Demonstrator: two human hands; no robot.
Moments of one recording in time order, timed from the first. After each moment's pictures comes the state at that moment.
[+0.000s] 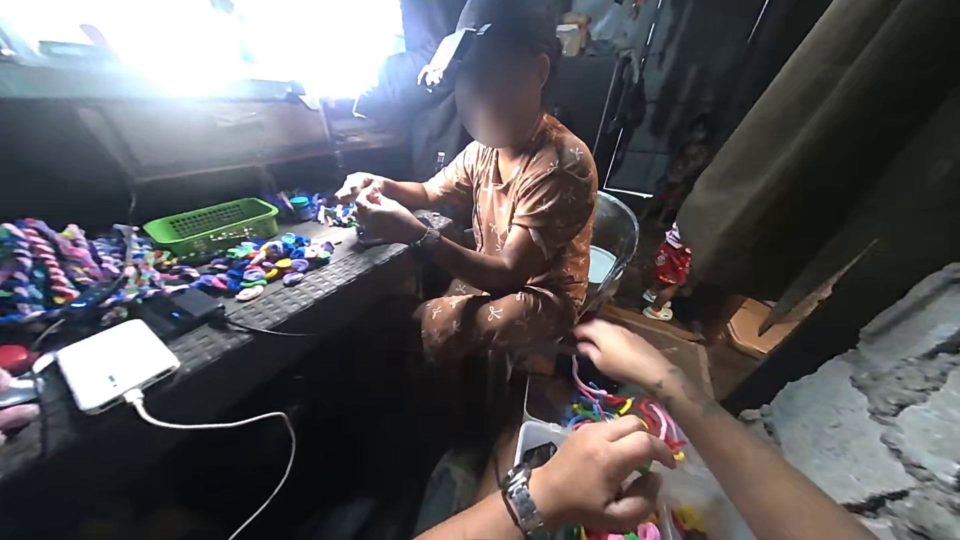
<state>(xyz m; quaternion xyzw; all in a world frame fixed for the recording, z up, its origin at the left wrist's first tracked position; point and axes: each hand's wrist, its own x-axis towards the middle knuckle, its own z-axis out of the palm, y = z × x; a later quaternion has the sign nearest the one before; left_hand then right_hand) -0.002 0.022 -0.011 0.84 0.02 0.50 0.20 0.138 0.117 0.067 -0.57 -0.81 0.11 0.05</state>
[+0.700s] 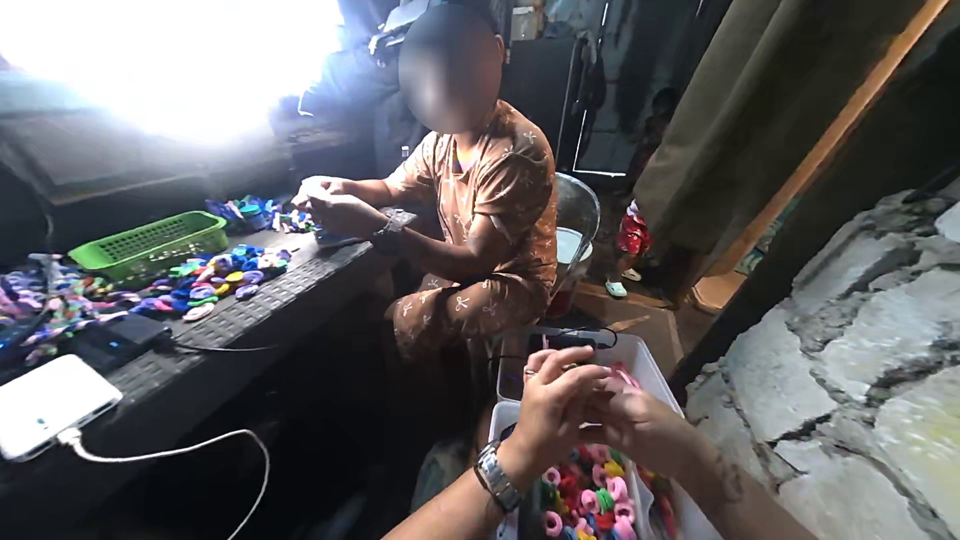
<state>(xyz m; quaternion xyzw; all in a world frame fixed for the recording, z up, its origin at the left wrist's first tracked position) 0.003 0.024 -0.010 0.77 0.20 0.59 0.18 0.146 -0.035 0.080 -0.44 -0.44 0.67 0.41</state>
